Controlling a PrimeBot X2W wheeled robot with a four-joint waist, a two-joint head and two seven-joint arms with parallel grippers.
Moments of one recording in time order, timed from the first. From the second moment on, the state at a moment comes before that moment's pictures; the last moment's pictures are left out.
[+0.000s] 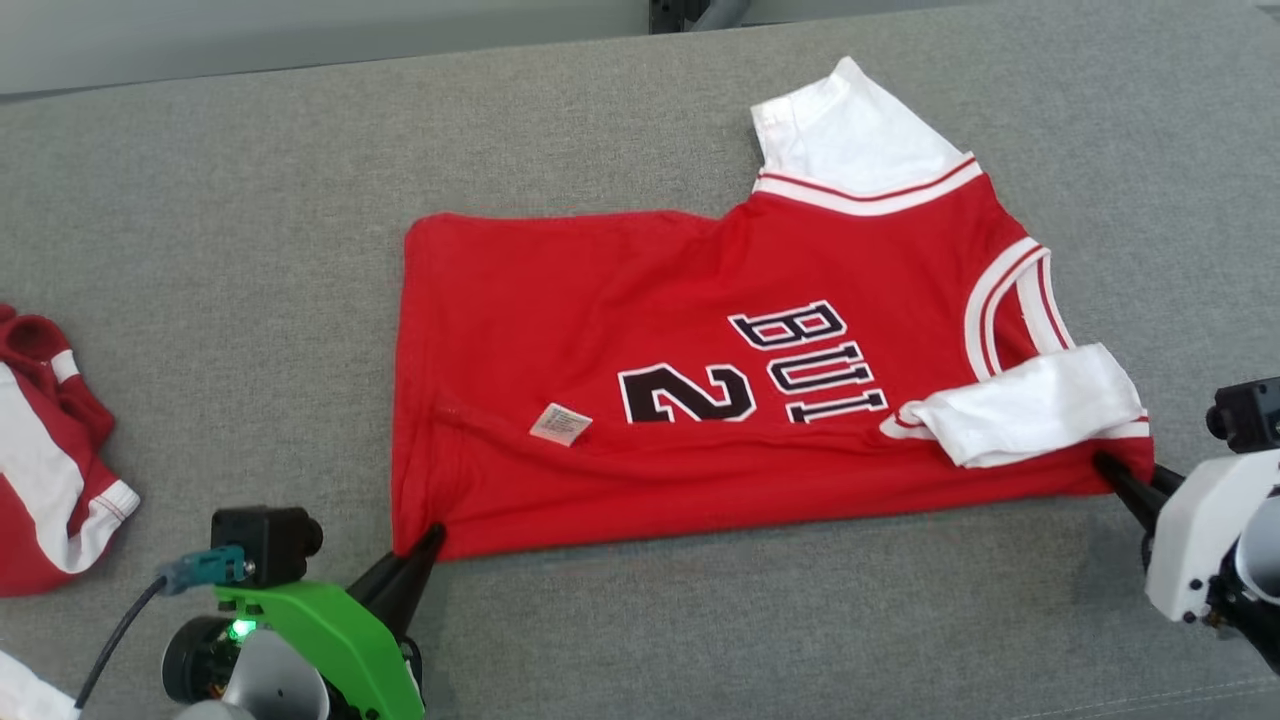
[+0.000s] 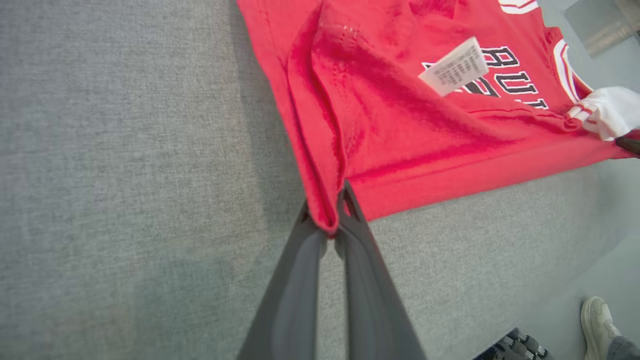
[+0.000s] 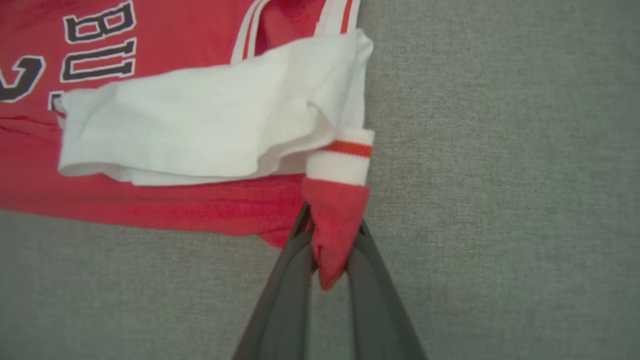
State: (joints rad) left arm -0.12 0.54 -0.55 -0.09 -0.93 0.15 0.23; right arm -0.12 -0.53 0.10 0.11 0.61 0.13 0.45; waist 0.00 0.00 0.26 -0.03
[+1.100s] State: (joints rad) left arm -0.53 0.47 -0.58 -0.03 -0.82 0.15 0.31; right arm -0.56 -0.55 0.05 0.03 0.51 0.13 0.56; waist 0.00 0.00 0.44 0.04
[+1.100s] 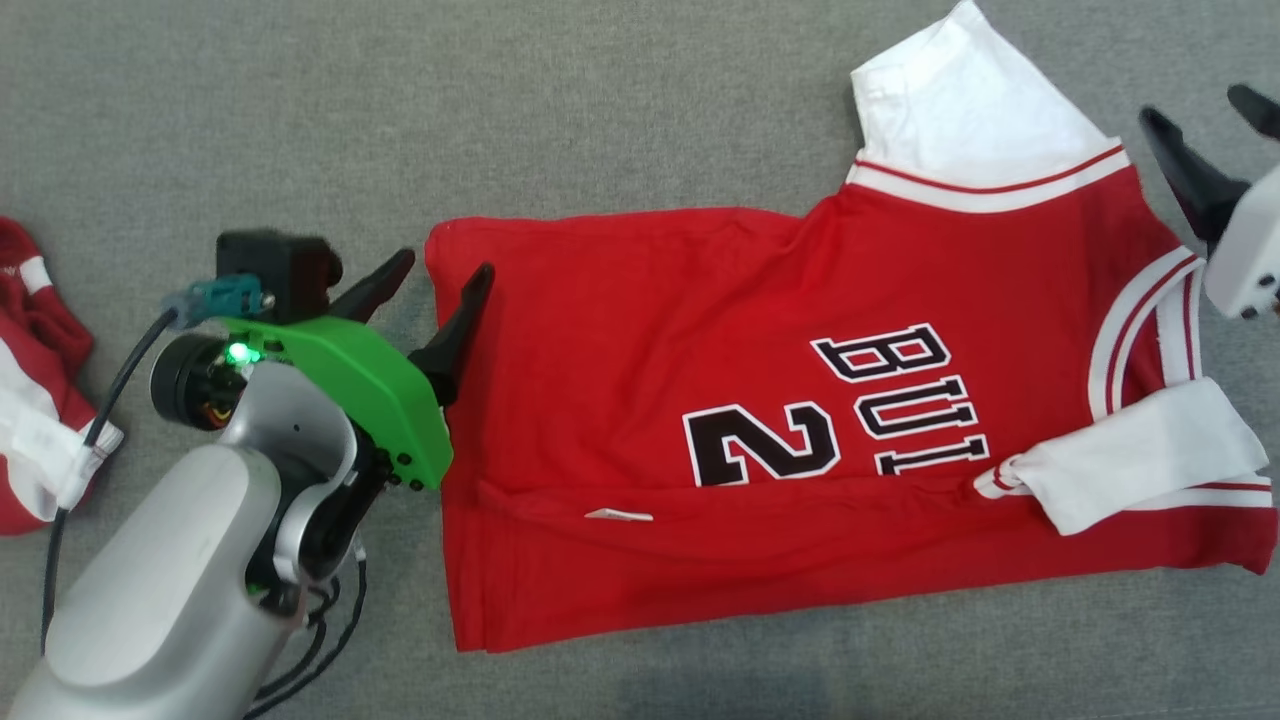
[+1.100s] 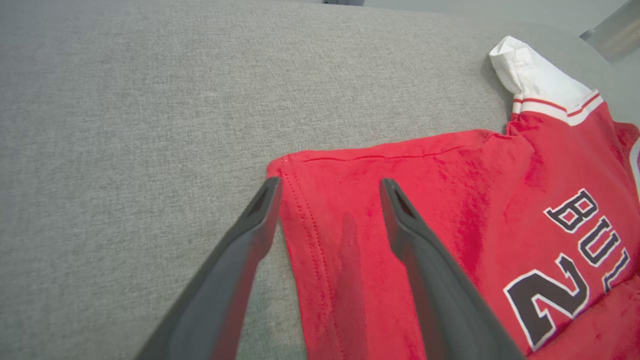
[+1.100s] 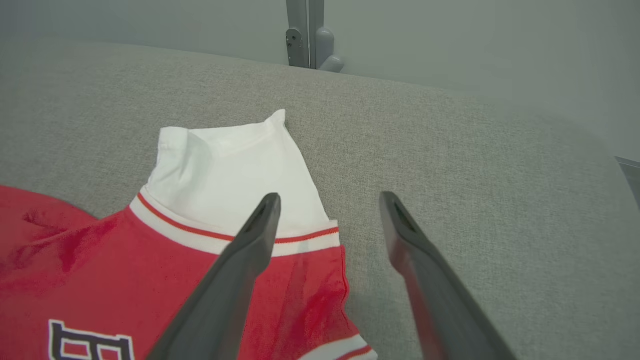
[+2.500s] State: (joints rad) left arm -0.71 0.39 -0.62 0.22 -0.80 0.04 0.23; right arm -0.89 -0.56 0.33 0.46 0.58 0.13 0.18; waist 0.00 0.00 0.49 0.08
